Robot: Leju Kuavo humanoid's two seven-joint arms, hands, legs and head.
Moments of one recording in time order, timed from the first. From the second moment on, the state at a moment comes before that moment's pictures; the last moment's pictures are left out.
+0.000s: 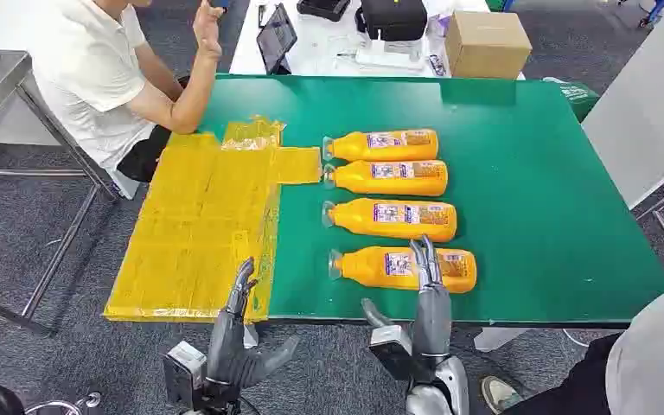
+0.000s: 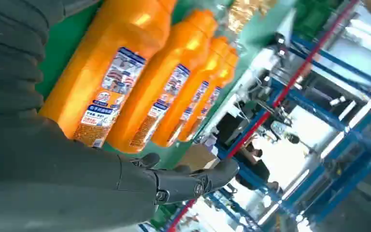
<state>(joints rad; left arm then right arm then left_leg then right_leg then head) 0.10 -0.13 -0.44 -1.39 -0.02 0.19 -0.63 0.03 0.11 0.28 -1.29 0.61 -0.69 -0.63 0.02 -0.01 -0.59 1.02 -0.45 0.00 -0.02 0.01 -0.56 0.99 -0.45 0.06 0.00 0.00</state>
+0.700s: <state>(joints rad) 0.05 -0.16 -0.42 -1.37 -0.03 0.18 -0.60 -0.15 -0.03 0.21 -1.01 1.17 -0.64 -0.18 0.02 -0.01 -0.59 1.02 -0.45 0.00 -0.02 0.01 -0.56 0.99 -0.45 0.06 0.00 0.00</state>
